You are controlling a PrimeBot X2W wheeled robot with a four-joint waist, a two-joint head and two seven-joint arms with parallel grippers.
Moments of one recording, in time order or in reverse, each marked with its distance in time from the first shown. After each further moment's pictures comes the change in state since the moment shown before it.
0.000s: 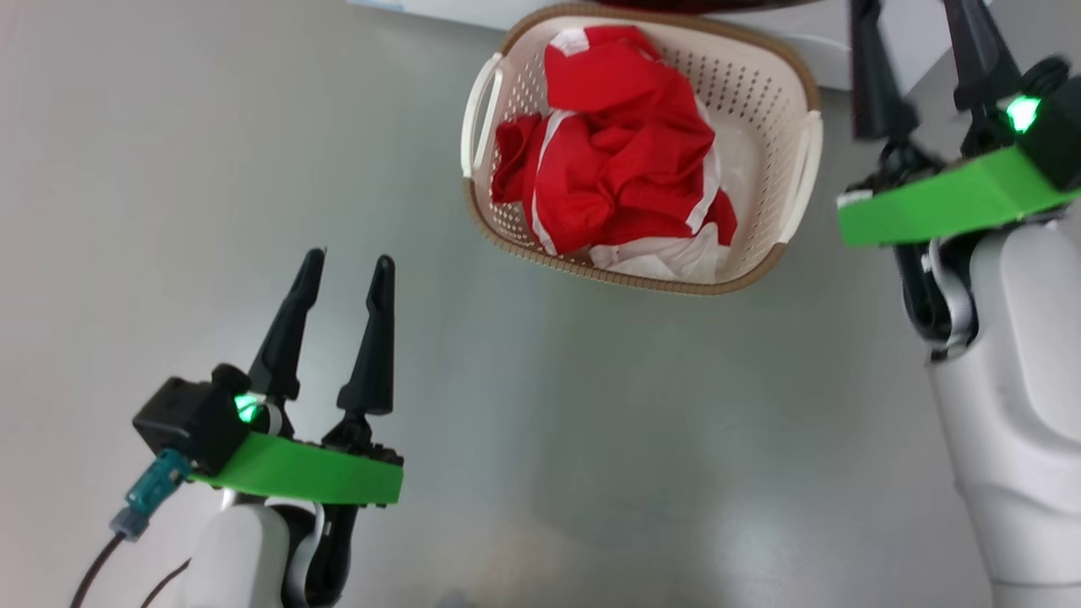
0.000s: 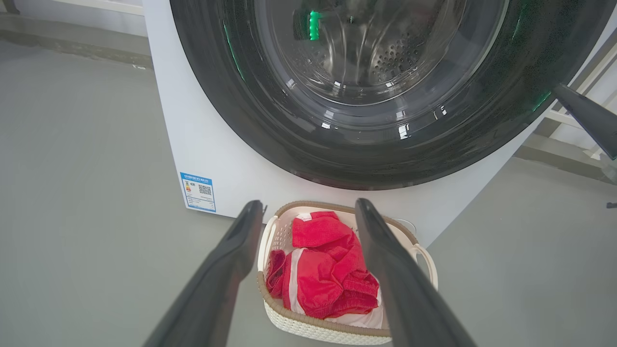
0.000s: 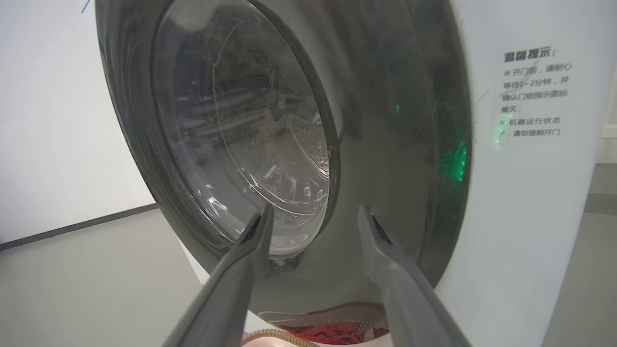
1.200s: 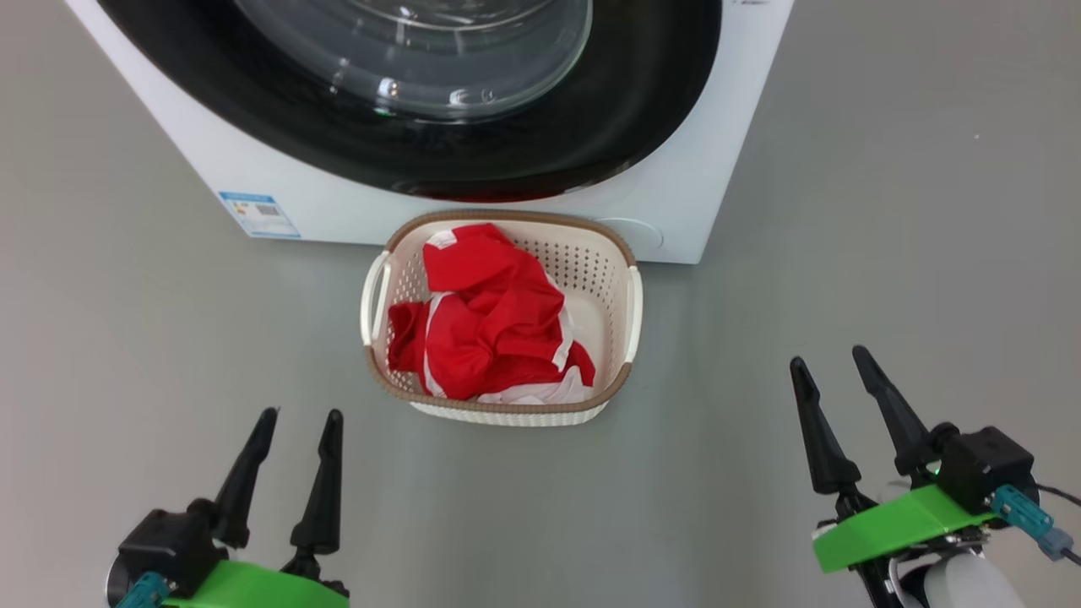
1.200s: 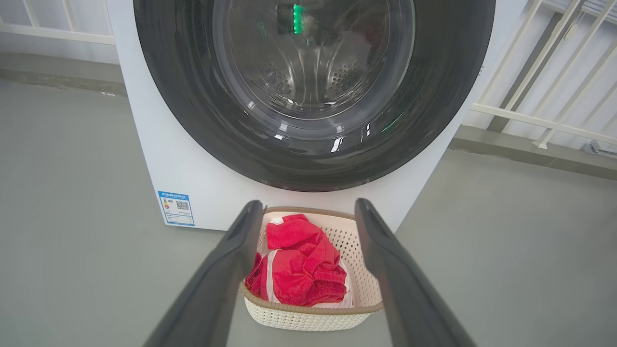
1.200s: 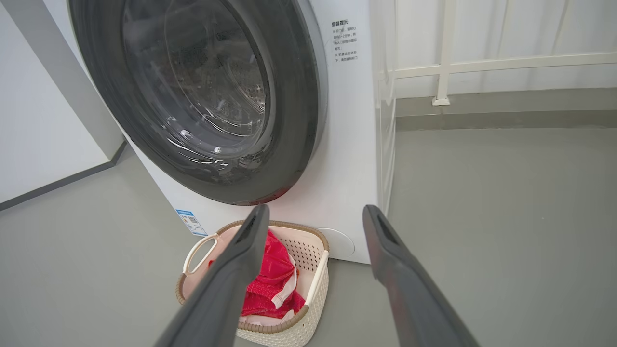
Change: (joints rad) left arm 0.248 0.070 0.069 0.035 0.059 0.000 0.000; right arm 0.626 0.048 -0.020 -0.084 0.052 0.000 0.001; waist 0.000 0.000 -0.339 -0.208
